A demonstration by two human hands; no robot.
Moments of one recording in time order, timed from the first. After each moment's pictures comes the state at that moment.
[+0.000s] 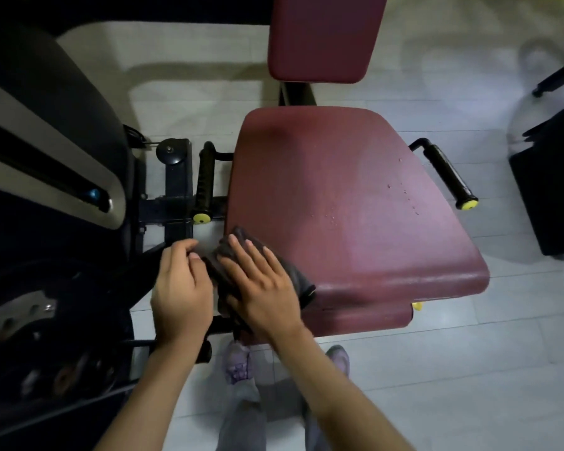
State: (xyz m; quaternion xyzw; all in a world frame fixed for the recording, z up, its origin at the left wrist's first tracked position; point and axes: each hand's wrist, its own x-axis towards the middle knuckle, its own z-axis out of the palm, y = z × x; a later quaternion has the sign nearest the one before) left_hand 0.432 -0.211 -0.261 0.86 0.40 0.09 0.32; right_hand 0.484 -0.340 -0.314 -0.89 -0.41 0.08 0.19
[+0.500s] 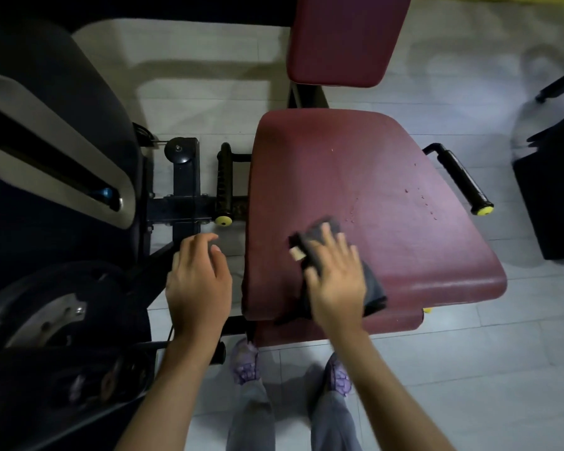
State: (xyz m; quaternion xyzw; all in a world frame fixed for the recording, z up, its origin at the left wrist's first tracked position) left_hand 0.438 -0.184 -0.258 0.88 0.37 0.07 0.29; right_hand 0.509 -0.376 -0.300 -0.96 -0.16 0.07 0.20
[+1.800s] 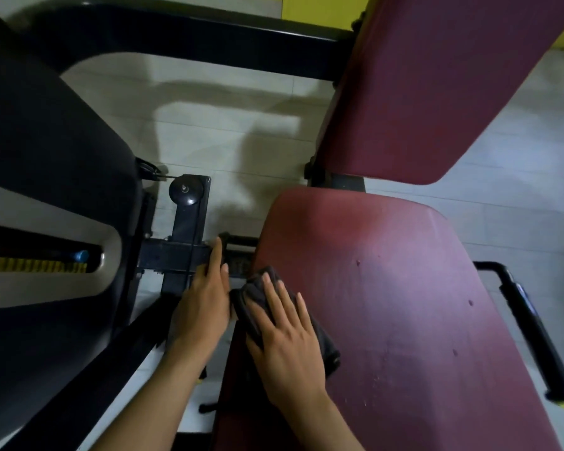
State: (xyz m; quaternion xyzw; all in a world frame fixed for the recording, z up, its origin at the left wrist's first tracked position) left_hand 0.652 -0.099 -0.386 0.87 0.39 -0.11 0.27; right_hand 0.671 -0.264 -0.369 -0.90 -0.36 0.20 0.13
